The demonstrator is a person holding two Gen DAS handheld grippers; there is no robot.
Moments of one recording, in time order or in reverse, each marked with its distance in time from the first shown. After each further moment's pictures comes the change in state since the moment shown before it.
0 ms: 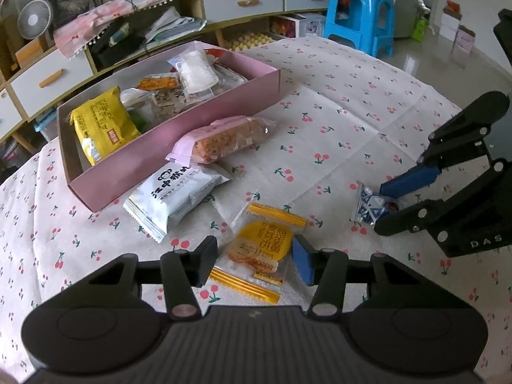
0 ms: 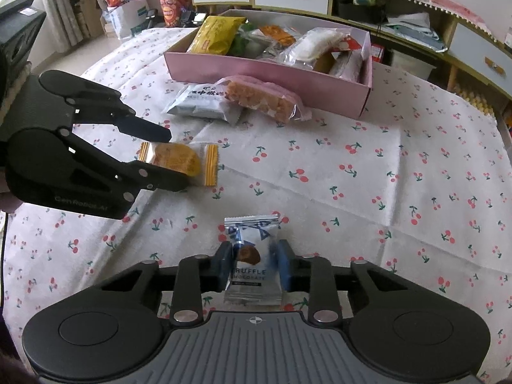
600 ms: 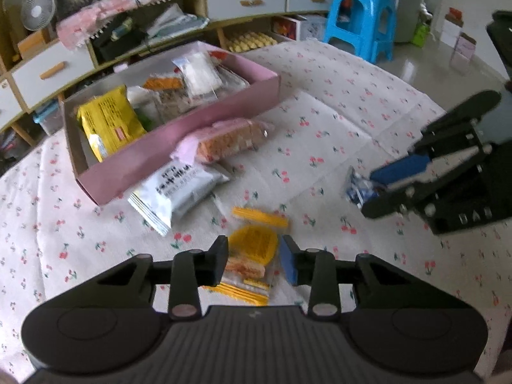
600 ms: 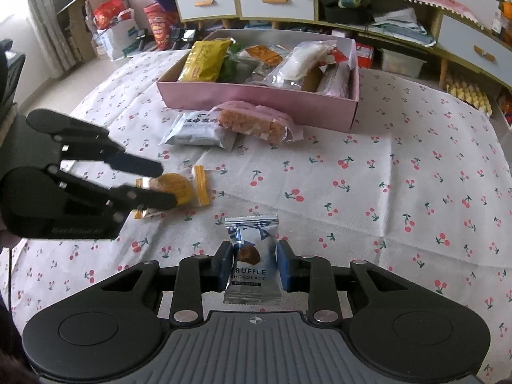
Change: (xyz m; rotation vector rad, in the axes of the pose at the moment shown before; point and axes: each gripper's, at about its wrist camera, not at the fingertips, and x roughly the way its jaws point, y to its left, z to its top) left arm -0.008 0.004 0.001 -0.025 0.015 -0.039; right arm -0.013 -0.007 0.013 0.090 -0.033 0.014
